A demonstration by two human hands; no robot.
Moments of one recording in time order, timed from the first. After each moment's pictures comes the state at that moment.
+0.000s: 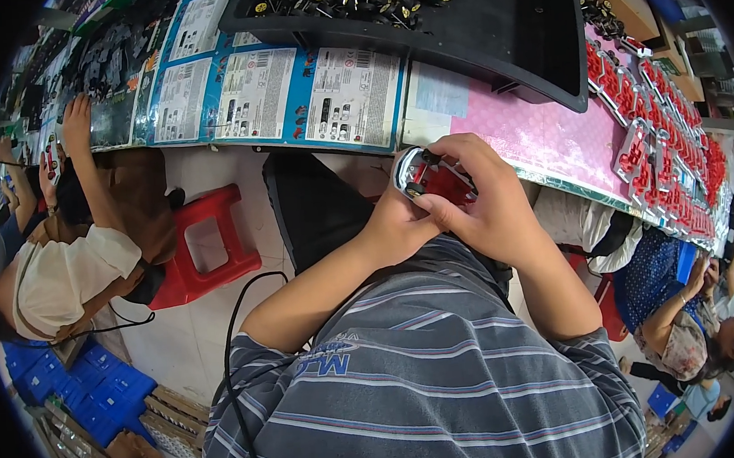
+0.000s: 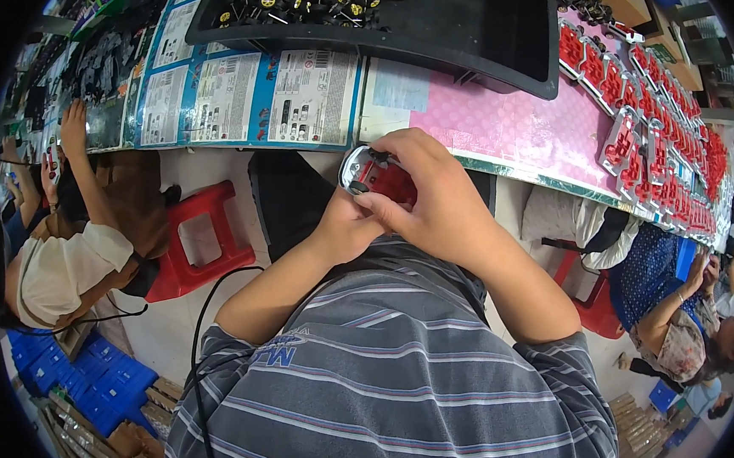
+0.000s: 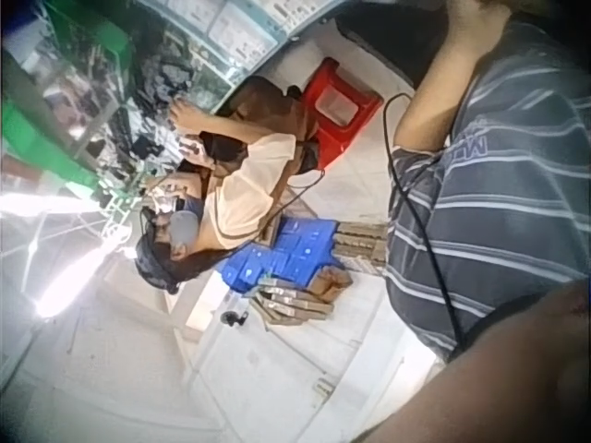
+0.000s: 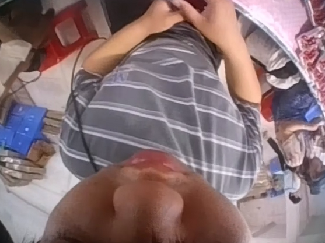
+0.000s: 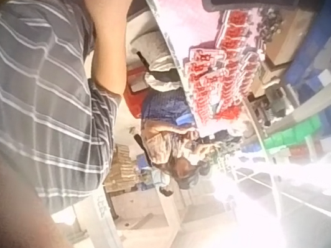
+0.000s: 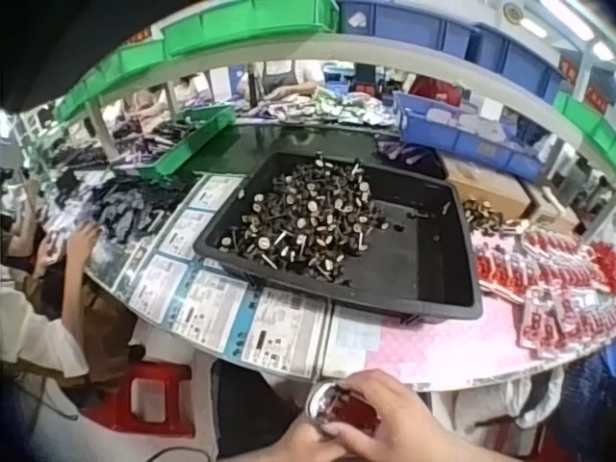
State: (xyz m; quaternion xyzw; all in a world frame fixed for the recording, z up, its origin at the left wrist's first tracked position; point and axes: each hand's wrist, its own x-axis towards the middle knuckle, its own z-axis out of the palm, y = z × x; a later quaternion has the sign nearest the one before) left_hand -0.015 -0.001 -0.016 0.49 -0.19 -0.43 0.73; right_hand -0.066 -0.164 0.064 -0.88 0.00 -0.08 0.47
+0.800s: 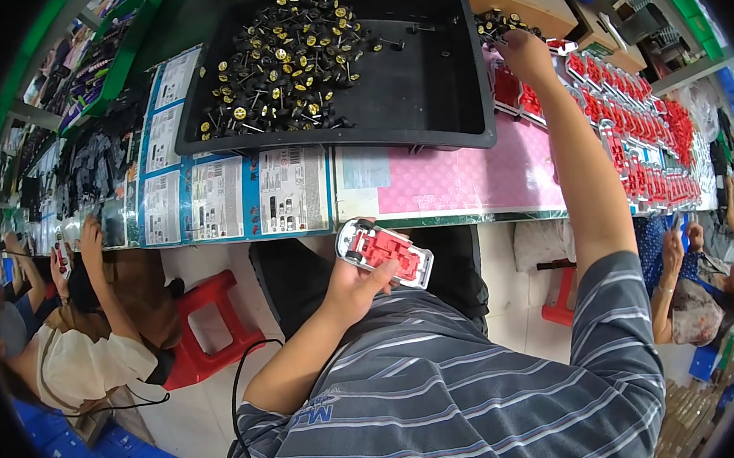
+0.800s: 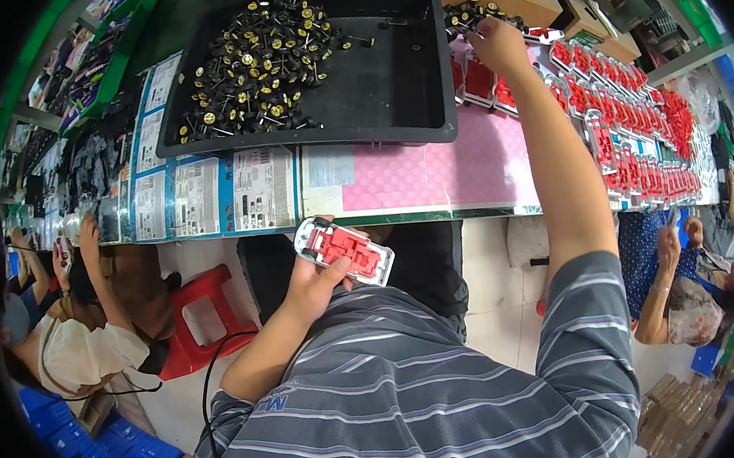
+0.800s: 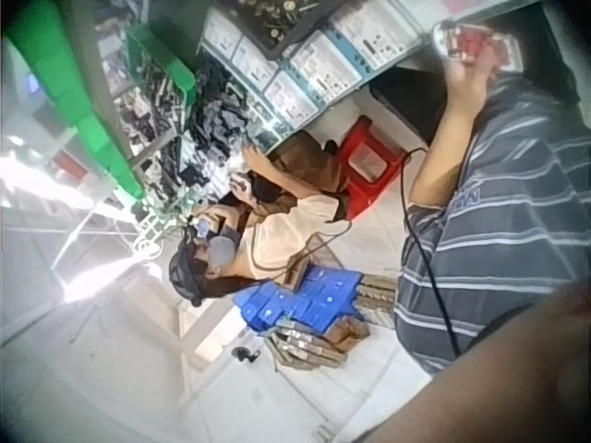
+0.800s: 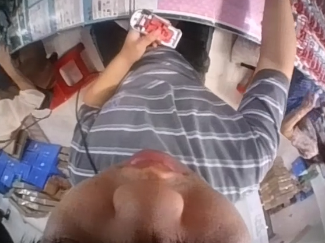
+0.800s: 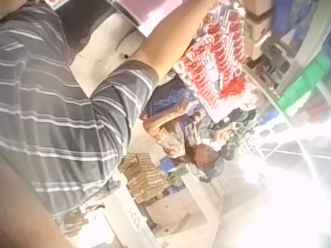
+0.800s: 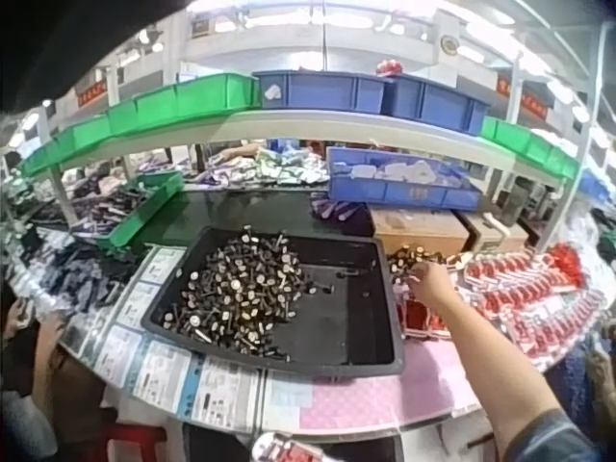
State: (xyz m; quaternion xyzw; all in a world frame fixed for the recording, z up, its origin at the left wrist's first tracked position) left_hand -0.021 -0.018 -0.002 0.48 -0.15 -0.44 0.75; right_hand 0.040 -0.507 0.038 -0.92 0.30 -0.19 0.14
